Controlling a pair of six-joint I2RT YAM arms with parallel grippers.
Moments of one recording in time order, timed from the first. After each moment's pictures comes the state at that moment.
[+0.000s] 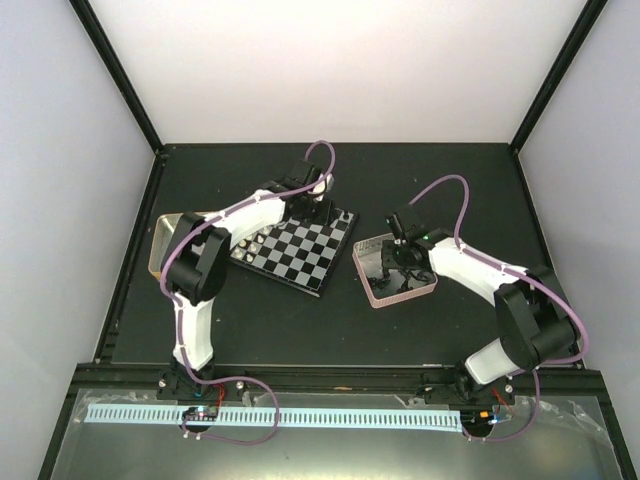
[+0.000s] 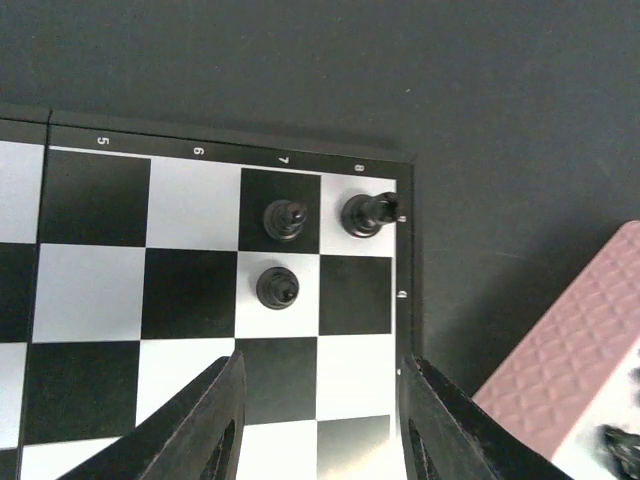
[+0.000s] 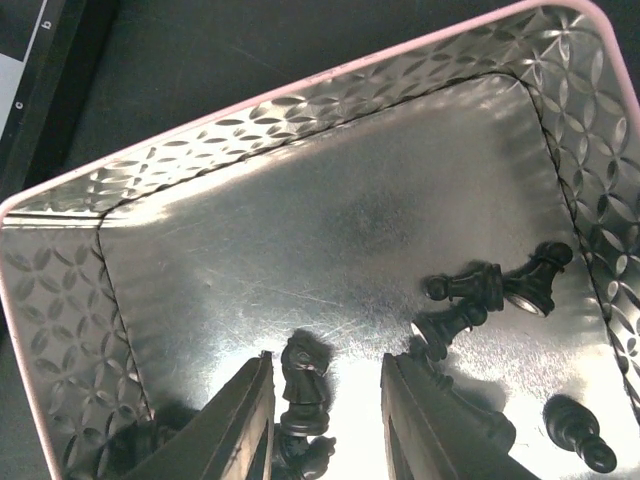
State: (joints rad) left arm -0.53 1.98 1.48 -0.43 0.19 -0.32; right arm 0.51 1.51 0.90 -0.50 0.09 0.51
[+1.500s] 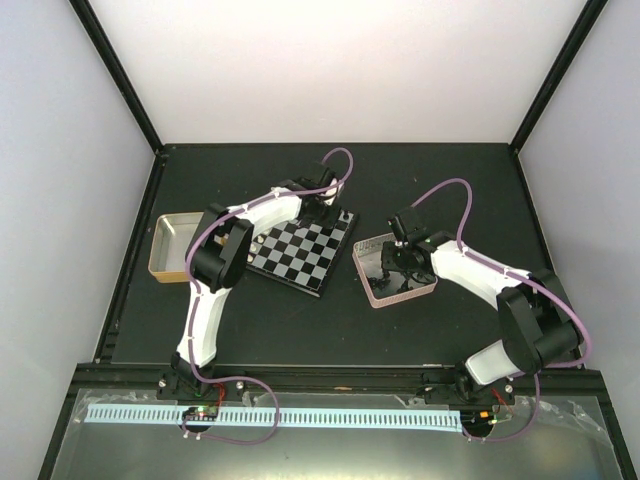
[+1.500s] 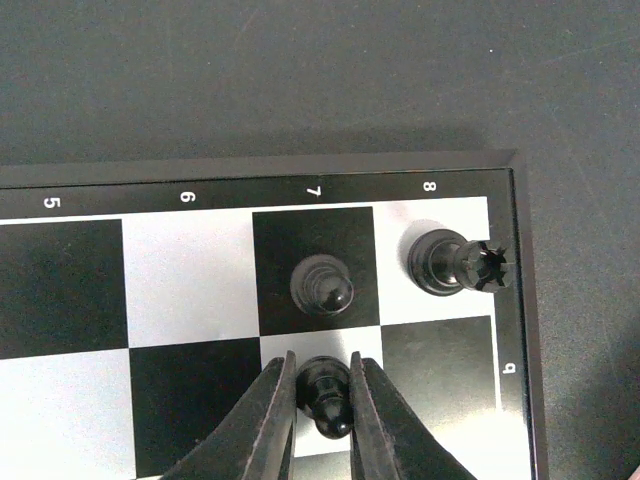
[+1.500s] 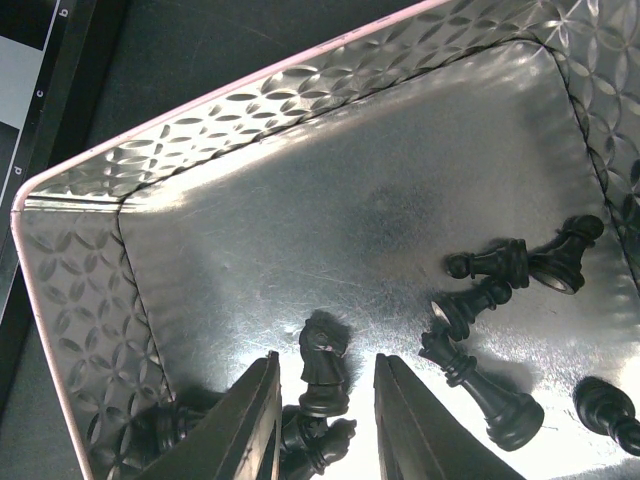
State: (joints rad) left arm -0.55 2.21 1.67 -0.51 0.09 -0.17; right arm 0.50 1.49 0.87 -0.48 0.04 0.55
